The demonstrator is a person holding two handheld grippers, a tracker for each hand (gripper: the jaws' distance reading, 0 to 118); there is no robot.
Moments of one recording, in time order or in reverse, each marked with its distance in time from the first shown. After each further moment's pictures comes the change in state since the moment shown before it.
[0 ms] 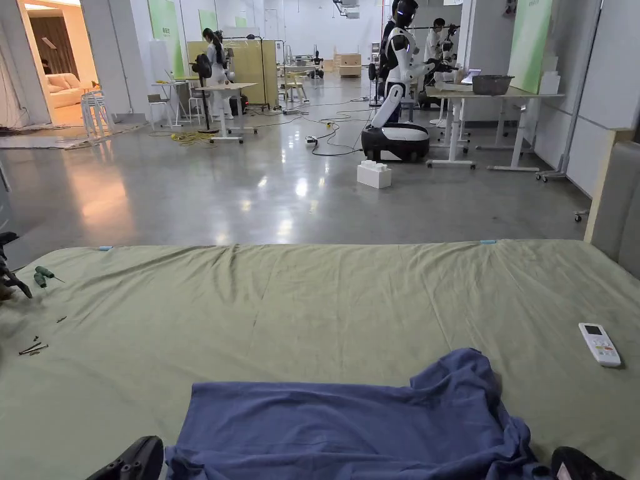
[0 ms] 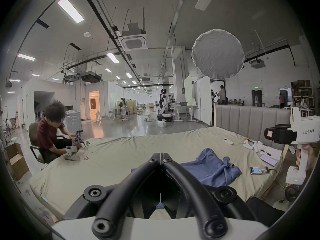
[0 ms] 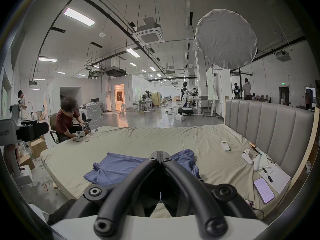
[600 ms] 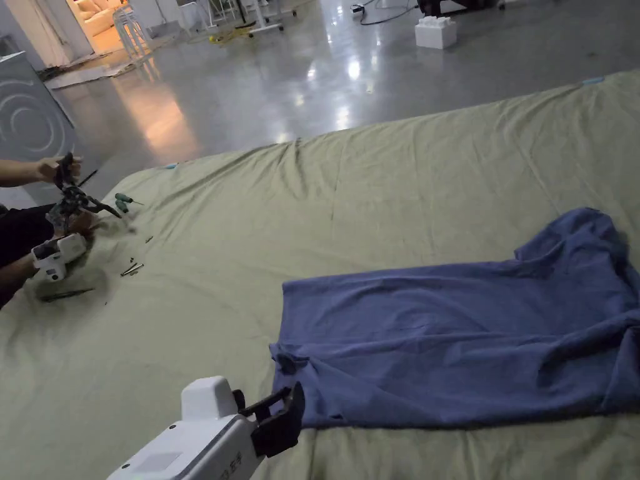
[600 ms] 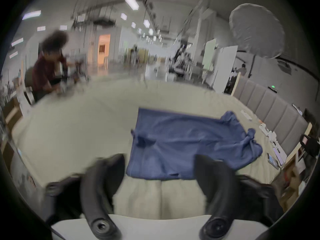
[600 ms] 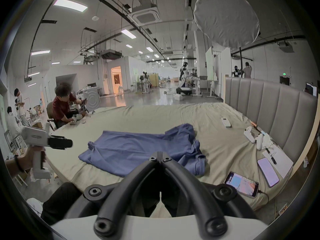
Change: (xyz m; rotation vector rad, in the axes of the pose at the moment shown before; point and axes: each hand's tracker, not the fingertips) left arm -0.083 -0.147 -0.159 -0.544 0.014 0.296; right arm 0.009 -0.053 -0.028 -0.224 -0.004 -0.031
